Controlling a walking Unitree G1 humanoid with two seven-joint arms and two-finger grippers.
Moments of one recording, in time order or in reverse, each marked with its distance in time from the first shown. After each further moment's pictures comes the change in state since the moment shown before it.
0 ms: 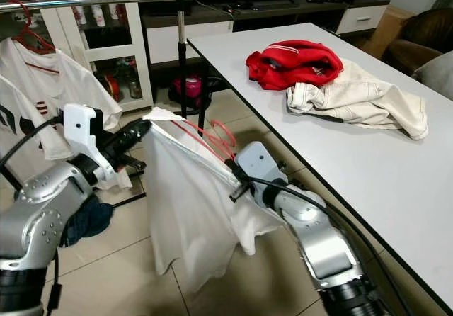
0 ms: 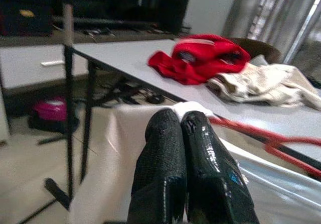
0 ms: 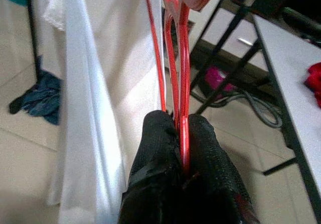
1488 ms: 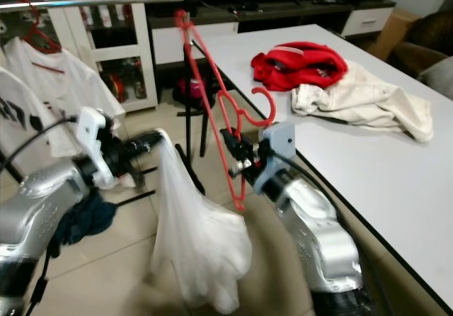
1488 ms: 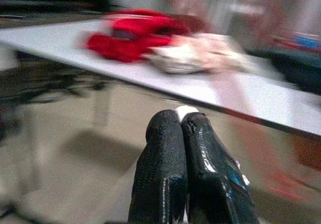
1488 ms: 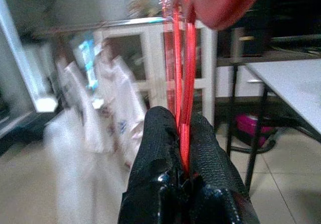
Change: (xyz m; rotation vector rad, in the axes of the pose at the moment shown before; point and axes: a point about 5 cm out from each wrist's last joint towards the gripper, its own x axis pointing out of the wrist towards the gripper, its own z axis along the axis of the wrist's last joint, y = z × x) left arm -0.005 -0.023 -0.010 -0.003 0.095 -0.424; right arm -0.001 -0.006 0.035 0.496 -0.356 -0.087
